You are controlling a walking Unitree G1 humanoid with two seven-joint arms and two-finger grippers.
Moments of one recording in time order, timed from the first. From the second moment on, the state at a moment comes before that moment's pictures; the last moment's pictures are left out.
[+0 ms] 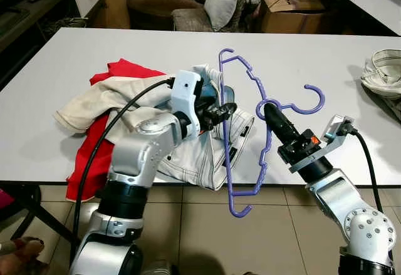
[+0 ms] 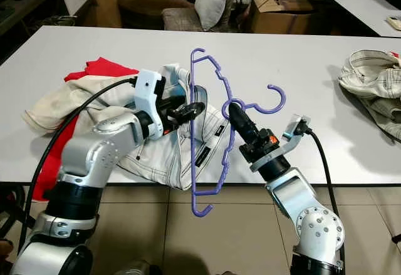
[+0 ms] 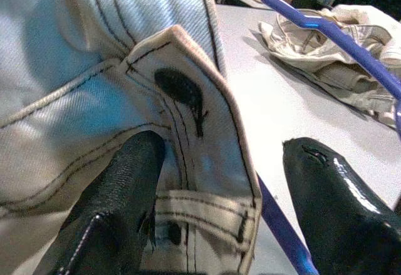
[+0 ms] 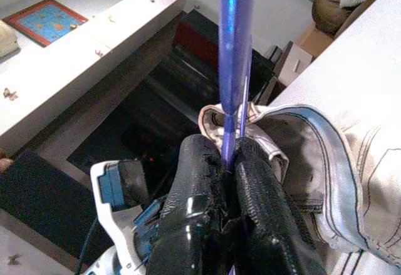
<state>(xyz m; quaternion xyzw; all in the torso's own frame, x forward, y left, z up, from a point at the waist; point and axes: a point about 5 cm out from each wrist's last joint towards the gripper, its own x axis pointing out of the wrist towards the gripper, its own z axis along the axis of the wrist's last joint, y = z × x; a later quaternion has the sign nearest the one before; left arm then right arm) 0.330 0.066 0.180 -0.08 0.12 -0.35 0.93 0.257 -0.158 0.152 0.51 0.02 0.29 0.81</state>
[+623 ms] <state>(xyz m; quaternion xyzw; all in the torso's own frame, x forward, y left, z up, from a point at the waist) 0.330 0.068 0.184 -0.20 0.09 -0.37 0.90 0.257 -0.156 0.153 0.51 0.02 0.30 0.80</state>
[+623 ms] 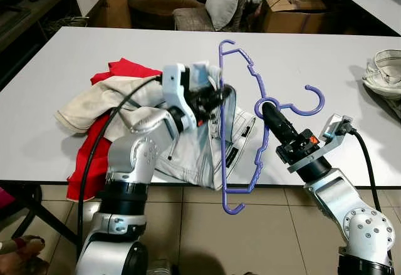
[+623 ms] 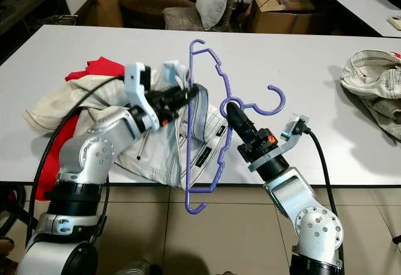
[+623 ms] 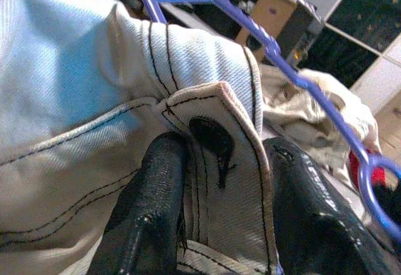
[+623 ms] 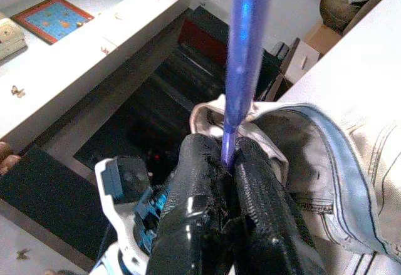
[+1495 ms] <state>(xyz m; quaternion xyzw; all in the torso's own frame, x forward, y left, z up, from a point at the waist) 0.327 0.088 0.185 -0.25 0.10 -0.40 0.87 0.259 -0.168 0.156 0.47 0.02 0.28 0.83</state>
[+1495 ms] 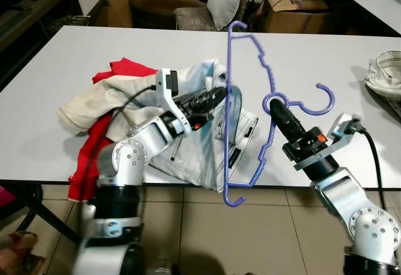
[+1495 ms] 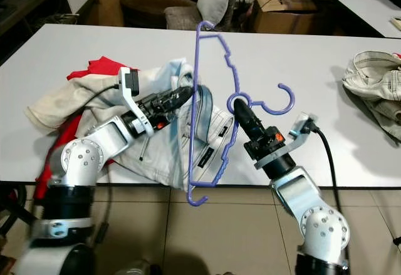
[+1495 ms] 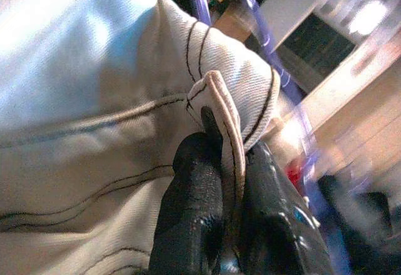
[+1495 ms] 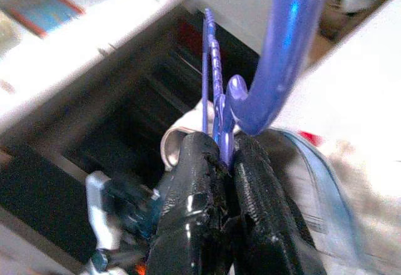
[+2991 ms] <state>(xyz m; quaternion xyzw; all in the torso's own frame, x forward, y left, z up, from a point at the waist) 0.360 0.176 0.281 0.27 0.01 -0.30 0.92 0.219 -0.180 0.156 0.18 0.15 0.43 0.87</state>
